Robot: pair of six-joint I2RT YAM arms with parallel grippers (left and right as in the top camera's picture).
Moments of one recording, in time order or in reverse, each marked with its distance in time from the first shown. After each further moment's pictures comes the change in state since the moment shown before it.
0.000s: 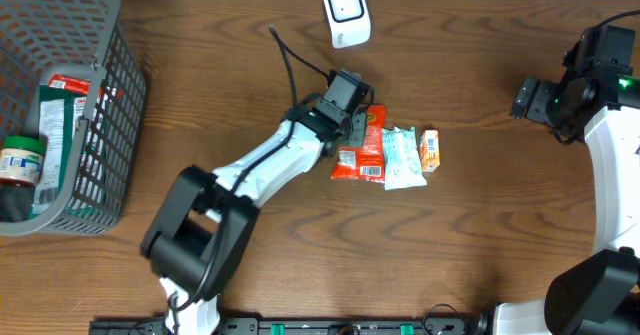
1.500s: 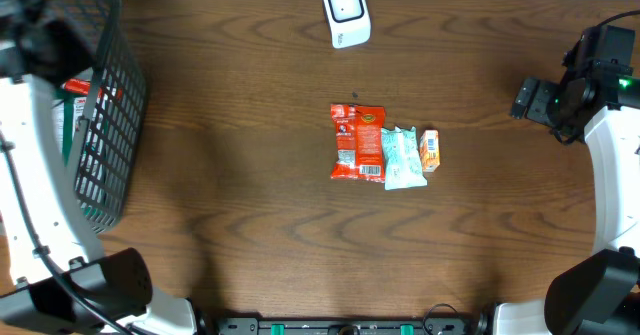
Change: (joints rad) left arm 0.980 -0.236 0.720 -0.918 -0.194 0.121; right arm 0.000 0.000 0.000 0.000 0.000 0.000
